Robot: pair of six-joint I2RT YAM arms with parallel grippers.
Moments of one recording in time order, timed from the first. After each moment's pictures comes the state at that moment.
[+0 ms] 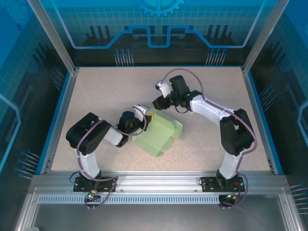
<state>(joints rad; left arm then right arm) -0.49 1.85 0.53 1.00 0.16 -0.08 0.52 1.83 1.34 -0.29 -0.43 -0.03</state>
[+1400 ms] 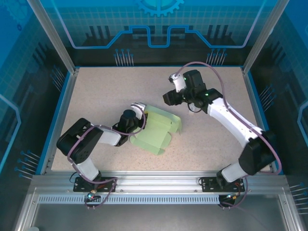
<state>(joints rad) -0.53 1.69 0.55 0.74 -0.08 -0.10 0.50 1.48 1.34 -0.55 -0.22 0.06</state>
